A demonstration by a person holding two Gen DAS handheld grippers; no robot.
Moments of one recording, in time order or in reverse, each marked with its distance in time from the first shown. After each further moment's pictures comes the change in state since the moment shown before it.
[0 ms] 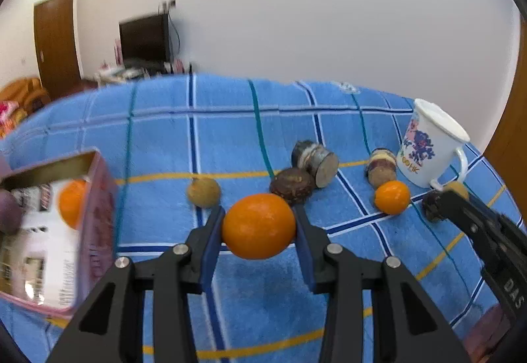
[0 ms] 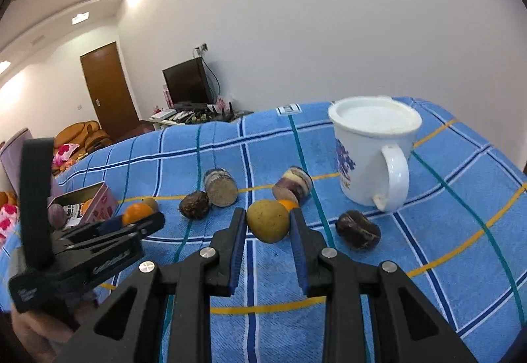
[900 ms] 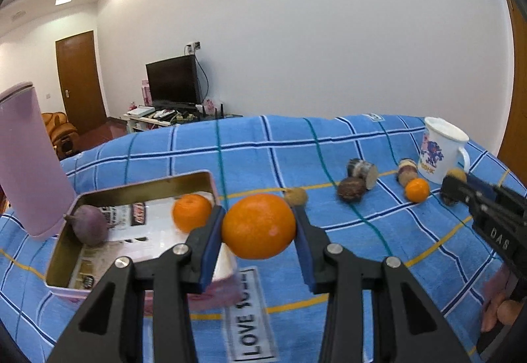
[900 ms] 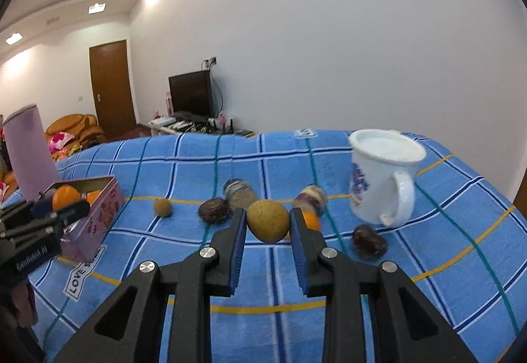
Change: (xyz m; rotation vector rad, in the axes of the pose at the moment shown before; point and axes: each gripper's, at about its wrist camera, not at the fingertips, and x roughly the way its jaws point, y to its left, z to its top) left arm -0.080 0.076 -0.020 0.053 -0.166 0.114; right arm -0.017 0.042 -0.011 -0.112 -0.088 -0.050
